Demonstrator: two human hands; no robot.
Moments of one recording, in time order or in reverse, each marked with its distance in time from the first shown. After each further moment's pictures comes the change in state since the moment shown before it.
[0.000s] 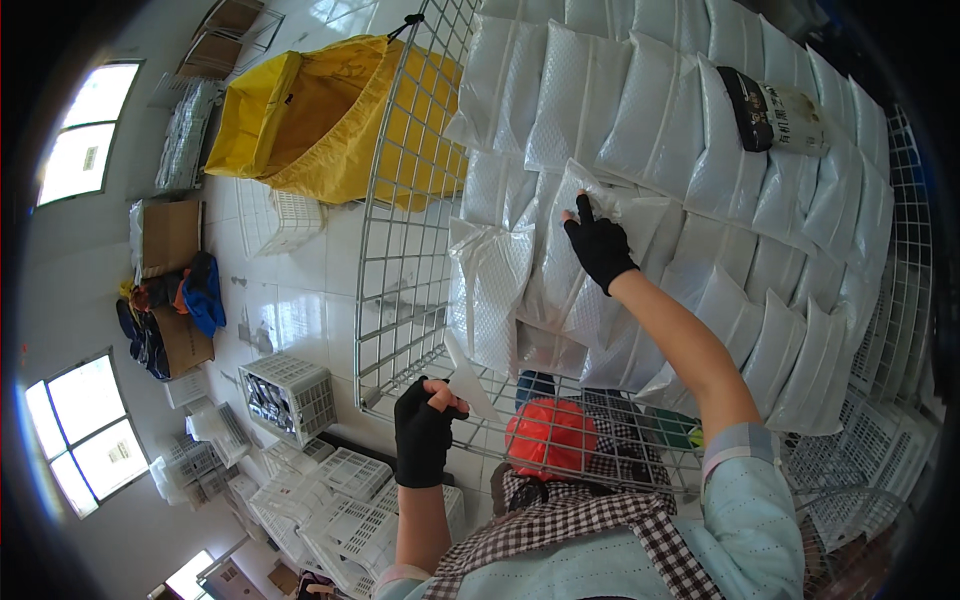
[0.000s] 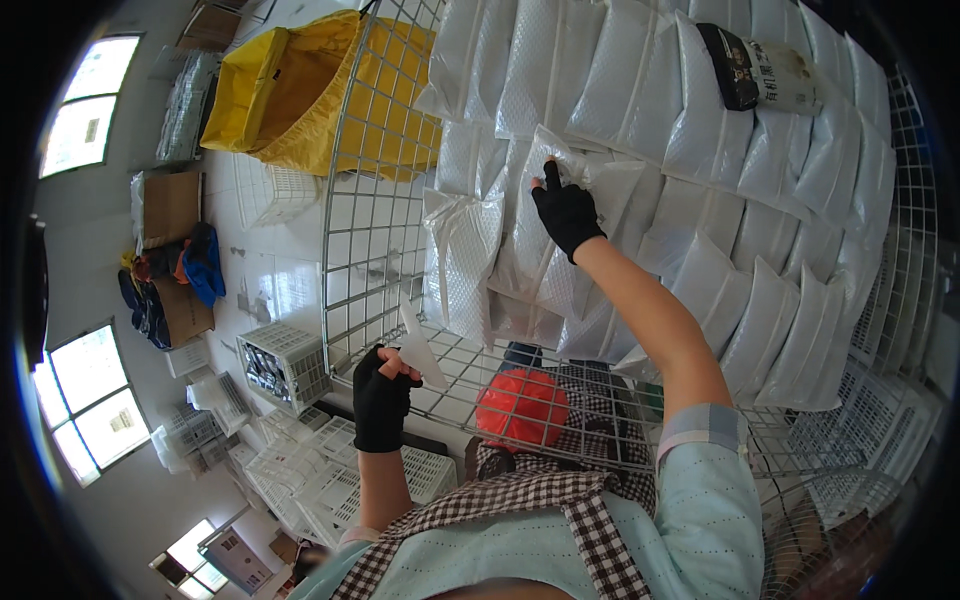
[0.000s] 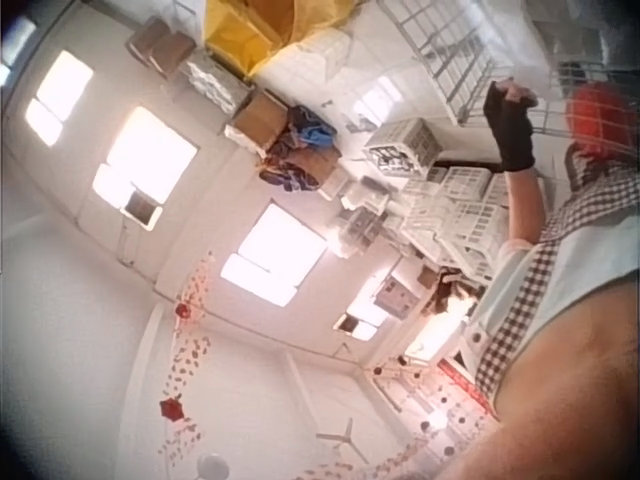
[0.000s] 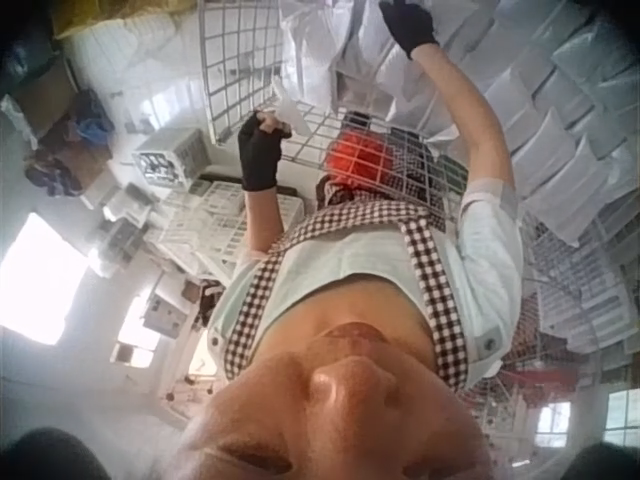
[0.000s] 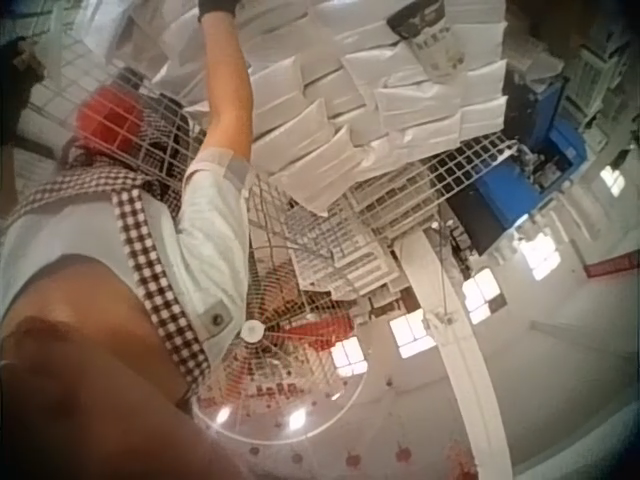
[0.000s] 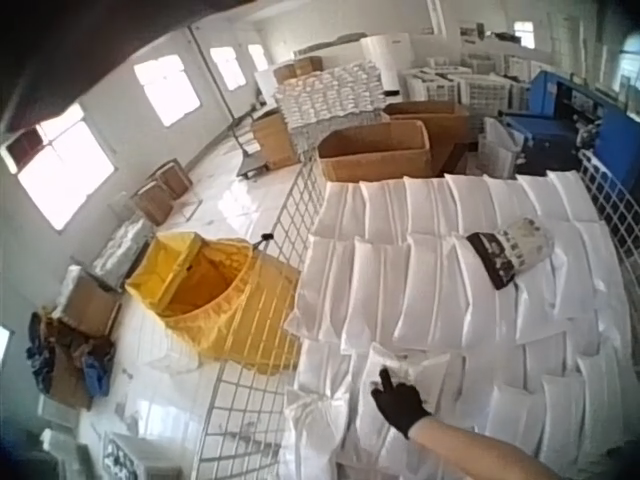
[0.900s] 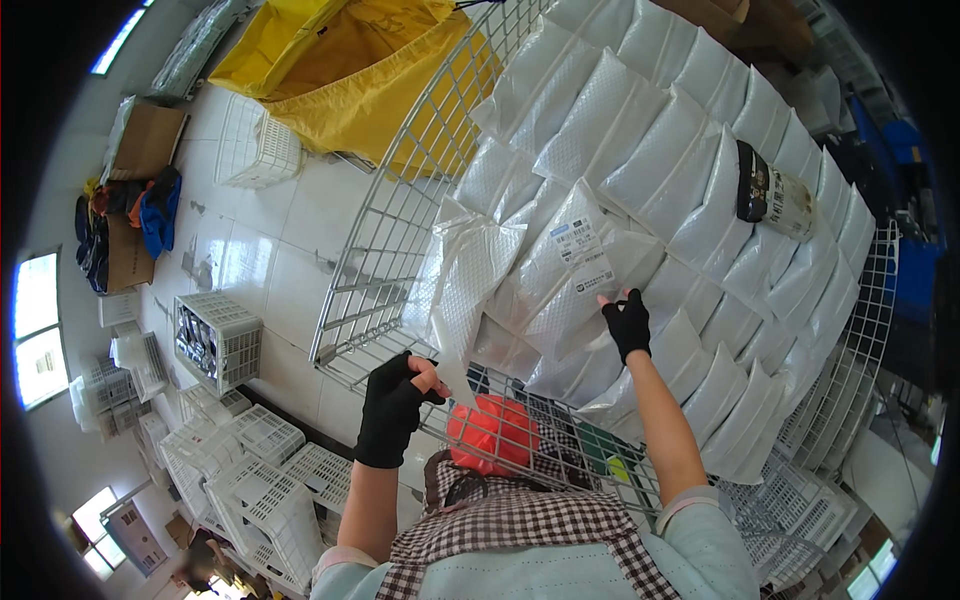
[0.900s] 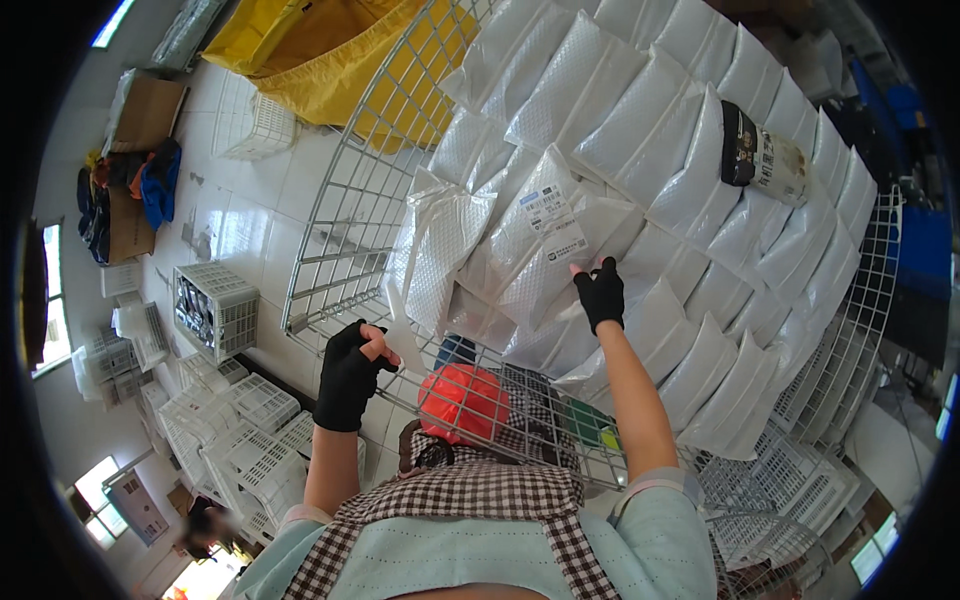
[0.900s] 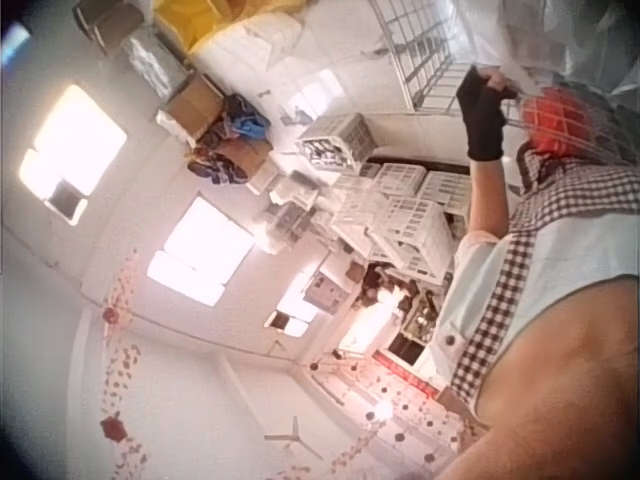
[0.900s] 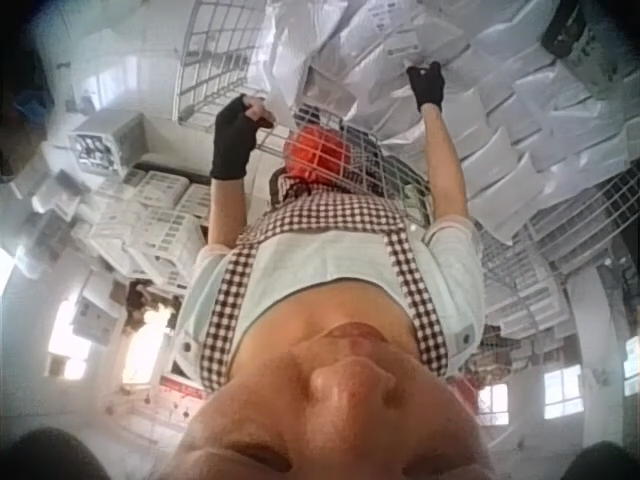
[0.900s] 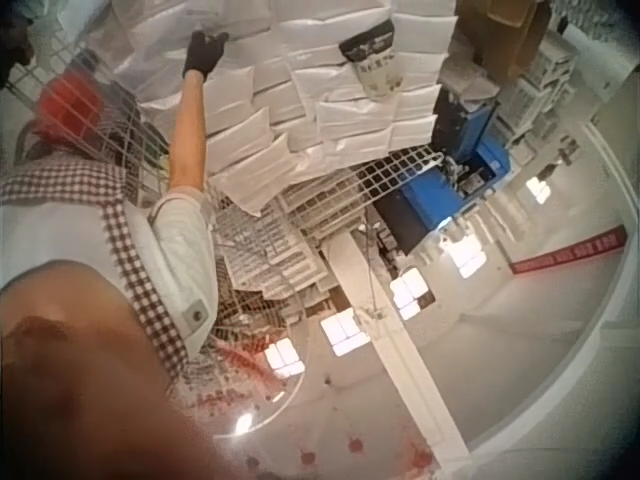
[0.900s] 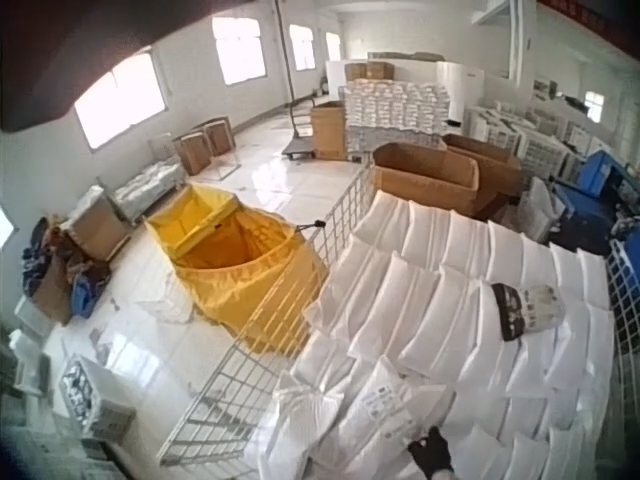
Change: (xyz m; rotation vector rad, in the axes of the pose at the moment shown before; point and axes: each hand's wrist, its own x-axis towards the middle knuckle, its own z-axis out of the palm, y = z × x) left_hand -0.011 0.003 0.007 0.040 -0.012 -0.041; right_hand -0.101 0.041 -0.039 0.572 -0.203 0.599
